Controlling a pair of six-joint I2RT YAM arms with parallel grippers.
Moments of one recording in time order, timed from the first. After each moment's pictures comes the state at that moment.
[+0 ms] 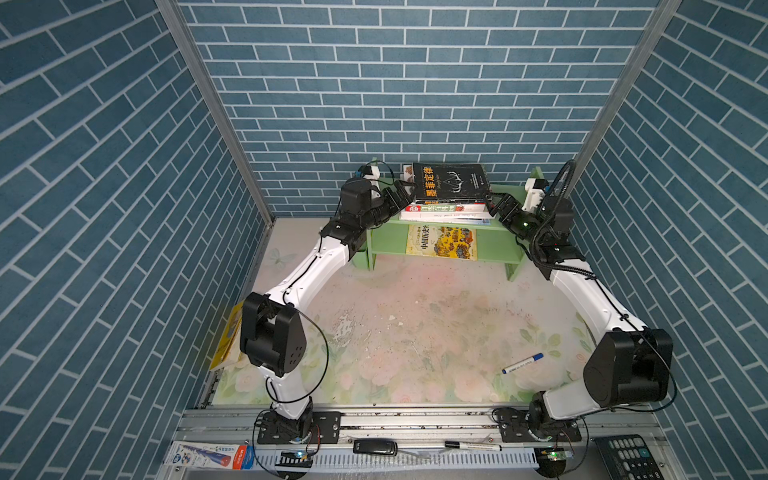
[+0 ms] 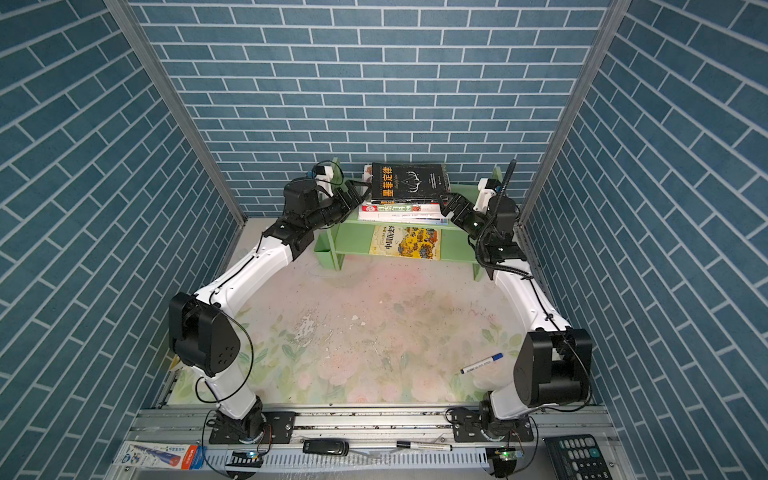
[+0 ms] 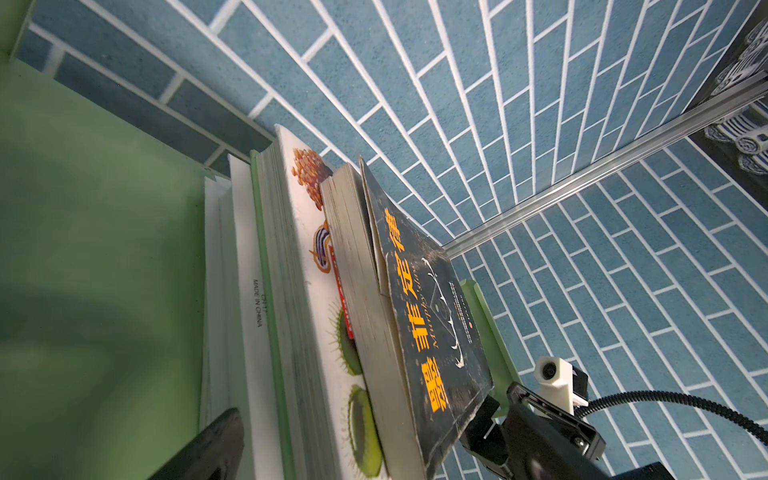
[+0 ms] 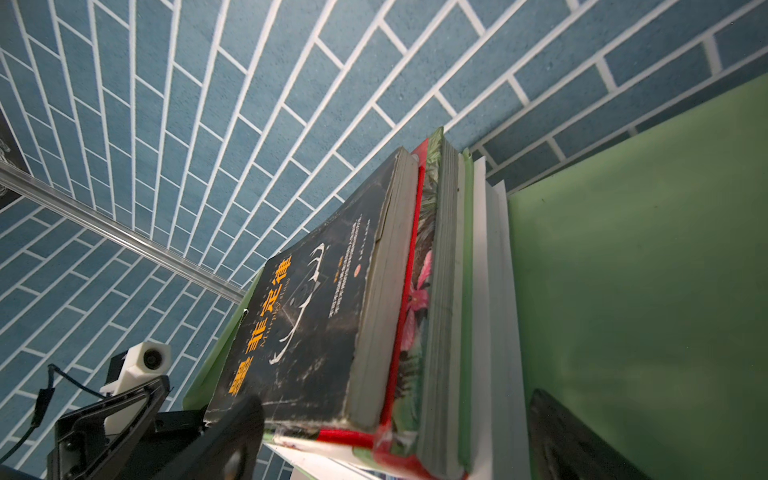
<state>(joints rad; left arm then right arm) -0.41 1.78 1.64 0.01 0.34 -0.93 0.13 1.50 1.27 0.12 -0.44 0.77</state>
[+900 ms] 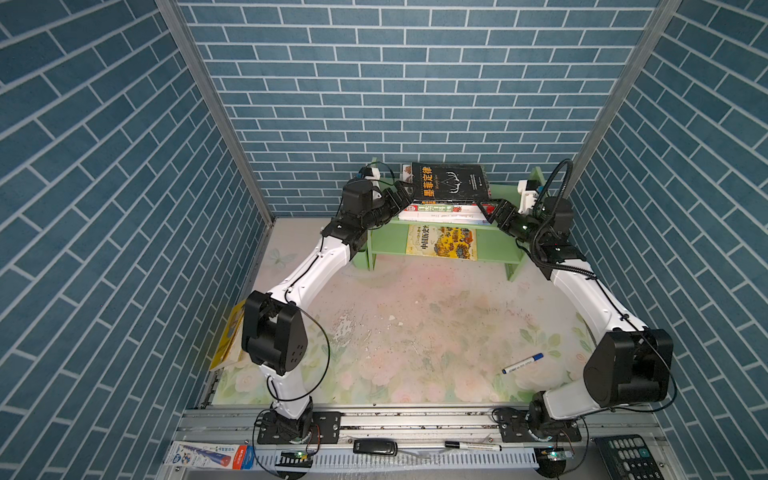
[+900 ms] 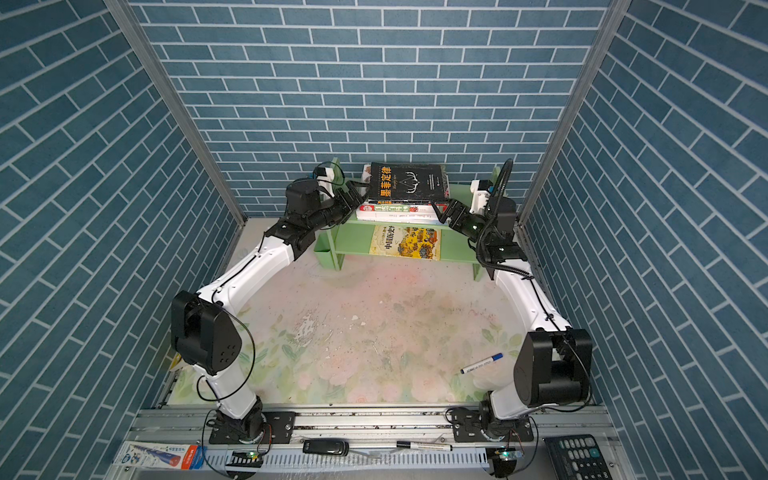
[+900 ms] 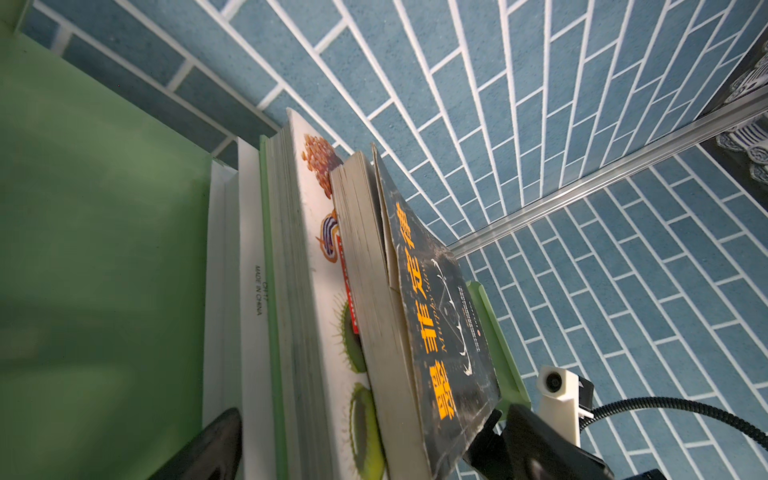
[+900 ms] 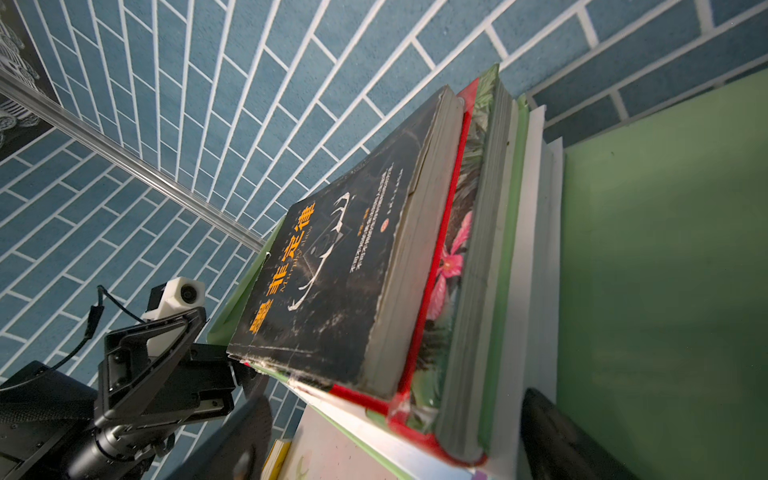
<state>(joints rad) -0.42 1.79 1.65 0.00 0.34 -0.96 0.14 1.50 1.27 0.08 -0.59 0.70</state>
